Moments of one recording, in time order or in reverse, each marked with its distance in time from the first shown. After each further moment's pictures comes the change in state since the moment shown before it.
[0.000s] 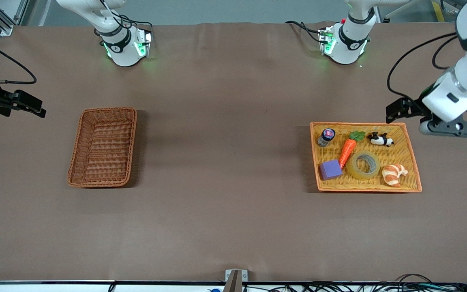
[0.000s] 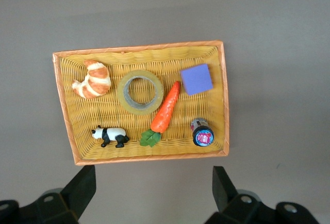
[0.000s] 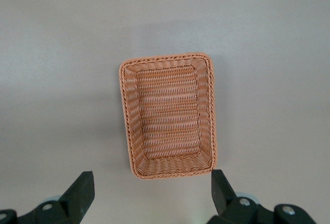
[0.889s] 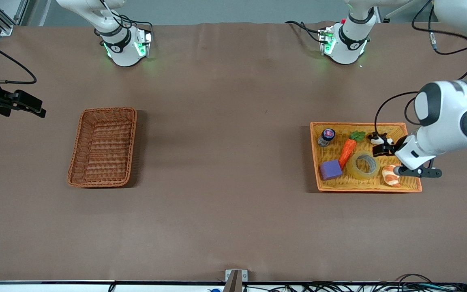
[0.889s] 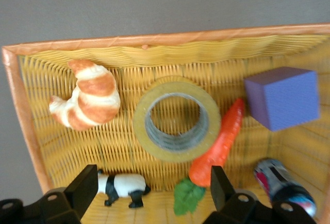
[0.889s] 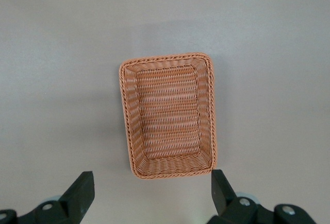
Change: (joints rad) left arm 0.005 0.250 0.117 -0.275 0.003 0.460 0.130; right arm 0.000 0.000 0.000 0.000 0.000 0.000 0.000
